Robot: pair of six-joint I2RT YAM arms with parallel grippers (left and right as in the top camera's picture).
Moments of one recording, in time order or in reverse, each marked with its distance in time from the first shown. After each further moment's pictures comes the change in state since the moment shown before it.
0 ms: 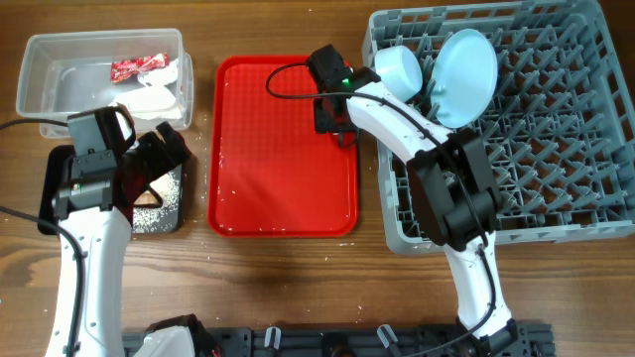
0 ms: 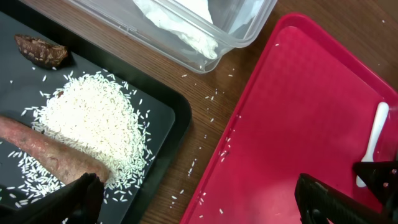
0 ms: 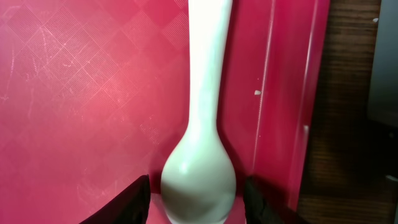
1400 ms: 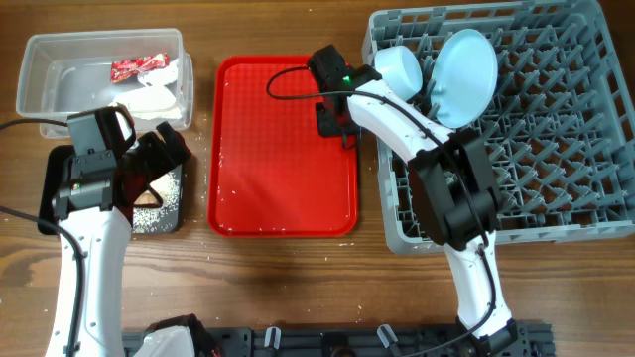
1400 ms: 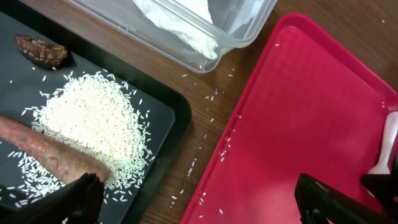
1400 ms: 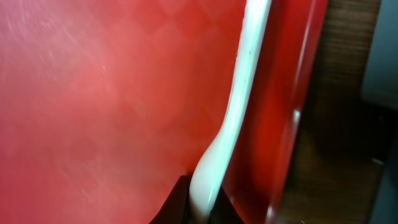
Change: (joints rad) left arm 0.000 0.000 0.000 0.000 0.000 0.000; right arm -0.002 -0.005 0.018 -0.089 -0.008 -0.073
